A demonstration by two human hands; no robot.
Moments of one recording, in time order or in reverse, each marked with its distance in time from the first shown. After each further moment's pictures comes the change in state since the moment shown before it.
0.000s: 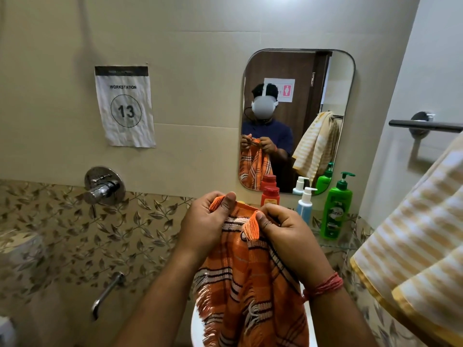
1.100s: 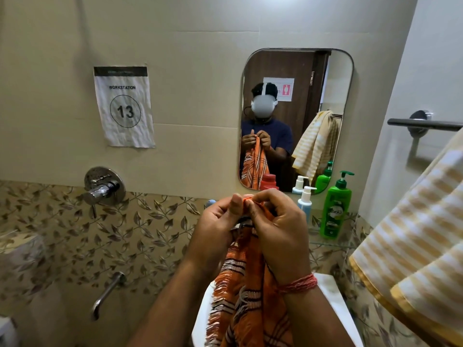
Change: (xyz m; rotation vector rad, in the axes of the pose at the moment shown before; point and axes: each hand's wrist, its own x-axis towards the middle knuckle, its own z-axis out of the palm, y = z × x) left_hand -0.021 0.015 0.018 -0.536 -0.177 -0.135; right_hand 0.004 -0.008 0.025 -0.163 0.417 -0.264
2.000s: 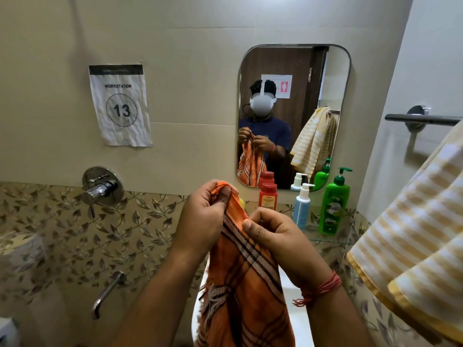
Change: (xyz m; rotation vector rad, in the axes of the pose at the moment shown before) left_hand 0.010 0.017 -0.007 0.486 0.210 0.126; right_hand -0.005 0.015 -0.029 0.531 -0.620 0.407
